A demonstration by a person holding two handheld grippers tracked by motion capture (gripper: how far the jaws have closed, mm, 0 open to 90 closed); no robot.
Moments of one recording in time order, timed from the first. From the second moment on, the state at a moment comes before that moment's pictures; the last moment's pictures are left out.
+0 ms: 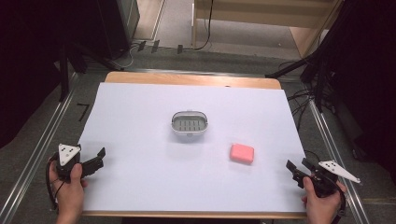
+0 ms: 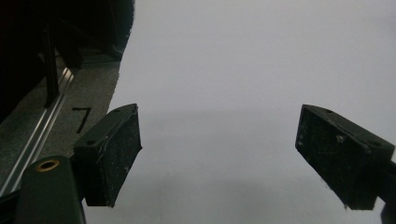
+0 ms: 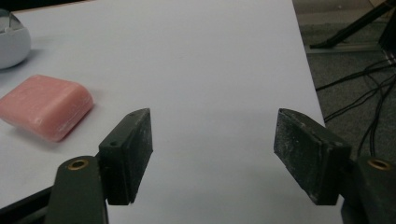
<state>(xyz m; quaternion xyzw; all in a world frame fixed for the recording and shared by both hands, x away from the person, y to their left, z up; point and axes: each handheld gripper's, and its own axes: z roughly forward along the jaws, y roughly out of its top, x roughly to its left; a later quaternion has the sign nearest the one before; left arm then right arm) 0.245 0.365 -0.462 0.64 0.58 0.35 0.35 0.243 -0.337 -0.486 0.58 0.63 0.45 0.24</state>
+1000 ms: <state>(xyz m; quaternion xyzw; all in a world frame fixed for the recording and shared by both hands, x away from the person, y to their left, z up) 0.242 0.358 -0.463 0.67 0.55 0.36 0.35 0.309 -0.237 -0.427 0.34 0.87 0.33 0.15</state>
